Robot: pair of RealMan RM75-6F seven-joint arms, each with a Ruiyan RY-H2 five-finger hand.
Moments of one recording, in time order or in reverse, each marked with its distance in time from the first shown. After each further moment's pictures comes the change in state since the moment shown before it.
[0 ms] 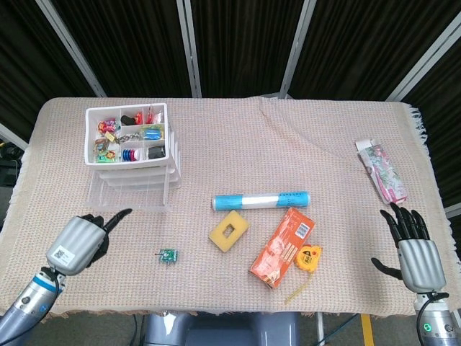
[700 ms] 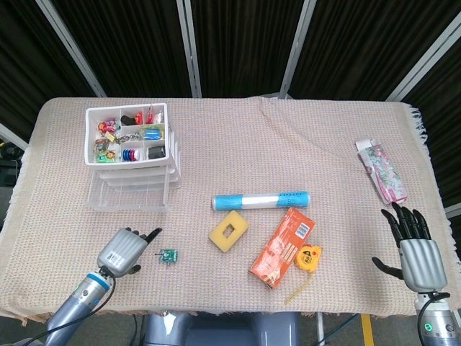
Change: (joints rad) left arm -0.077 -0.328 -0.074 0.104 -0.362 -0.263 0.444; right arm 0.000 0.001 0.002 0.004 0.000 0.003 0.006
